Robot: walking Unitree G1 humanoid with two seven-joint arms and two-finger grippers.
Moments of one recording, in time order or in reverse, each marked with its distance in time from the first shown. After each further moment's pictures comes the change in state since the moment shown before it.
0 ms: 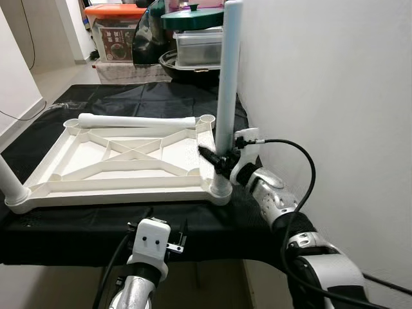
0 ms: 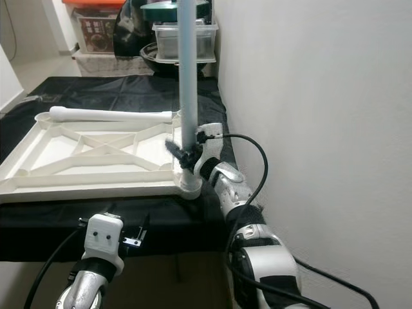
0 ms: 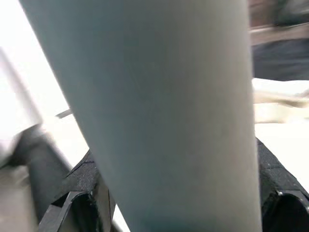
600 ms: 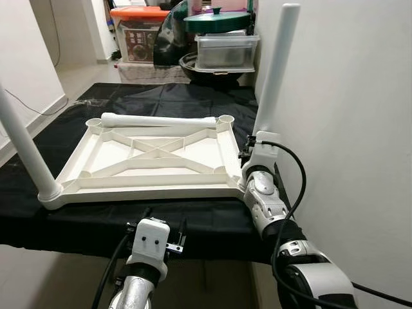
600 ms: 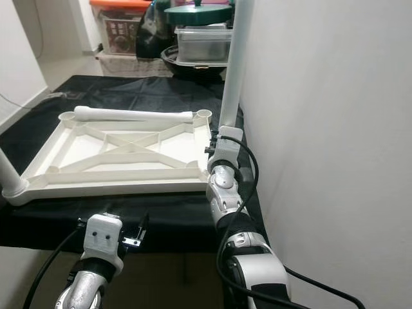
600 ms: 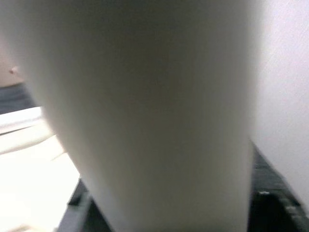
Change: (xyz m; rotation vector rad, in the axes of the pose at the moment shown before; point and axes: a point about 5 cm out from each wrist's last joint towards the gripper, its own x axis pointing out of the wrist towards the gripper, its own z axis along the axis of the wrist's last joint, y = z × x) left arm 0.000 0.000 0.000 0.000 0.001 0.003; right arm -0.003 -0.015 -0.014 0.049 -0.140 -1.046
